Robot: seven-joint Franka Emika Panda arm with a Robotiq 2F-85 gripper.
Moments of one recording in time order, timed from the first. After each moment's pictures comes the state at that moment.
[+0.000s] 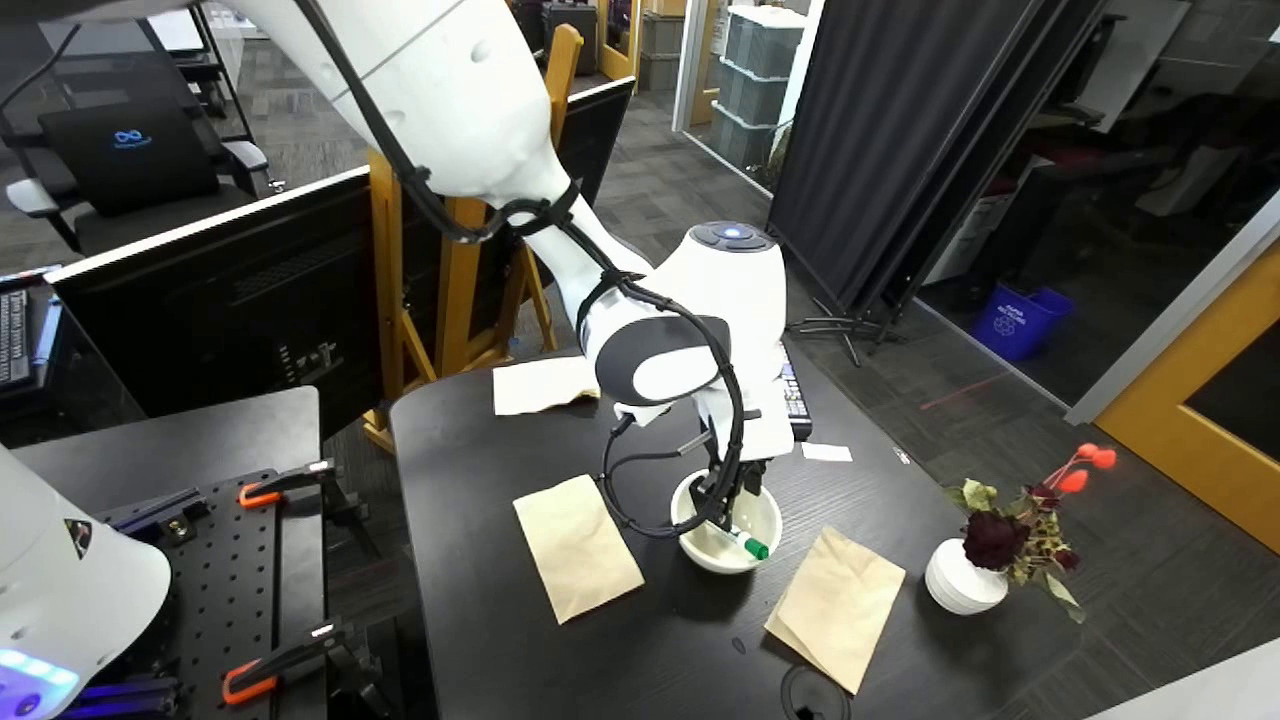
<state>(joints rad) 0.02 0.63 -0.25 -1.94 -0.04 2.75 1.02</state>
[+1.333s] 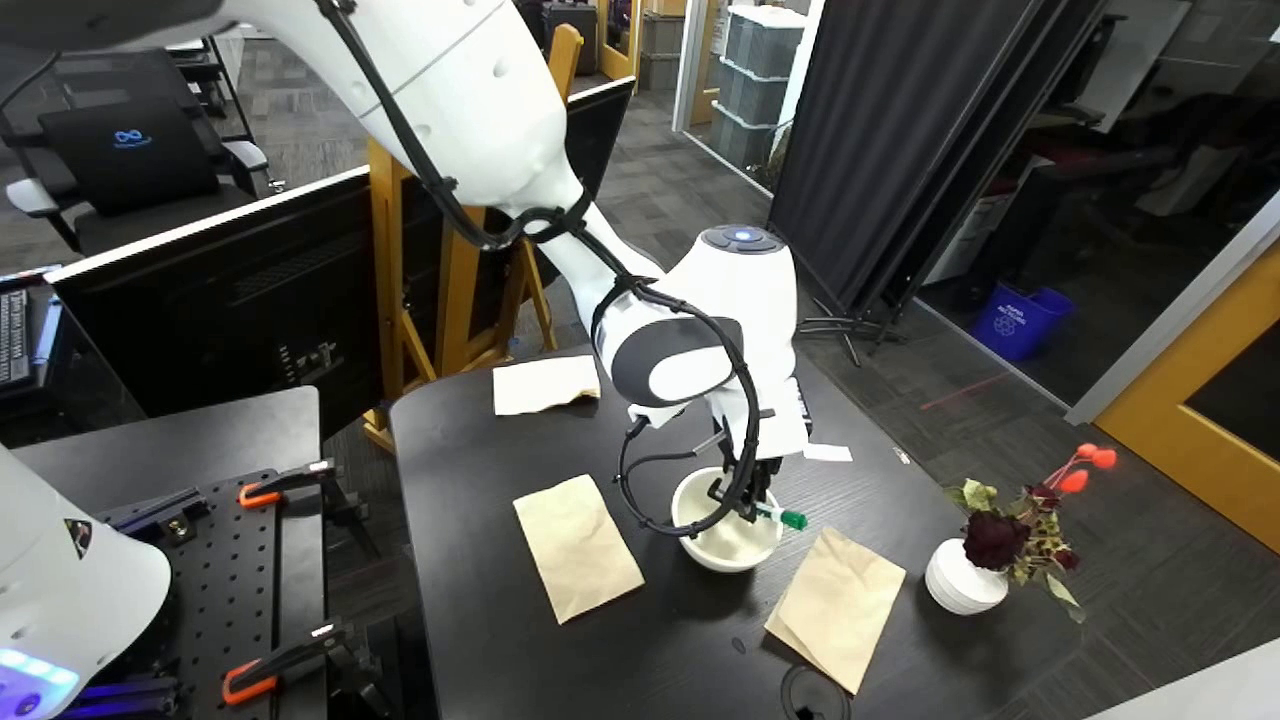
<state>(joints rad) 0.04 0.68 -0.27 -1.88 -0.03 2.75 1.02</state>
